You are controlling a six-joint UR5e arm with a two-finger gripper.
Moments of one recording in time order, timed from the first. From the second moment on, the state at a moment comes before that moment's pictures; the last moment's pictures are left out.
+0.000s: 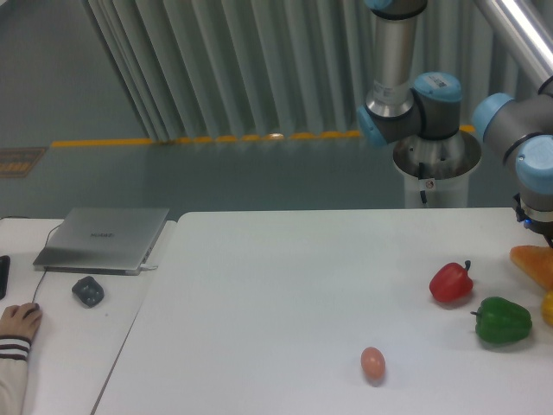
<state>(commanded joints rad) 2.60 -1.84 -1.75 -1.31 1.88 1.46</state>
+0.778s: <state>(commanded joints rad) 2.60 -1.86 -1.75 -1.30 1.88 1.45</state>
